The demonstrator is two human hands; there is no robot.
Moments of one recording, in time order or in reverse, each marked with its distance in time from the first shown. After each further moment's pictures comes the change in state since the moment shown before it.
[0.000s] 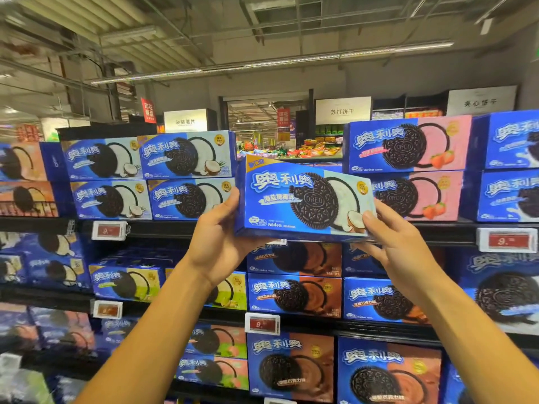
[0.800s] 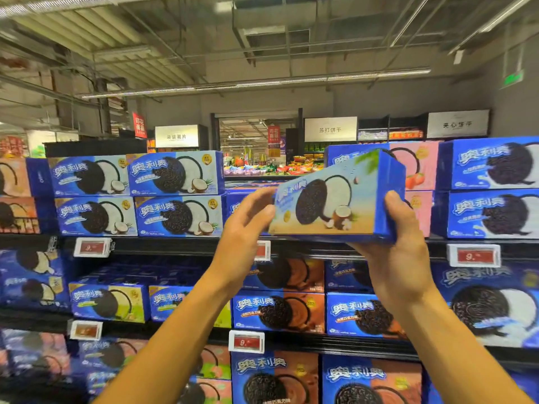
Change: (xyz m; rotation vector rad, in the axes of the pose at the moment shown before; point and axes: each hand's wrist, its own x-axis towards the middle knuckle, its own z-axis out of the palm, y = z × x) left_hand 0.017 -0.021 0.044 0.616 0.078 0.357; right_hand -0.018 -0.041 0.012 0.289 0.017 -0.256
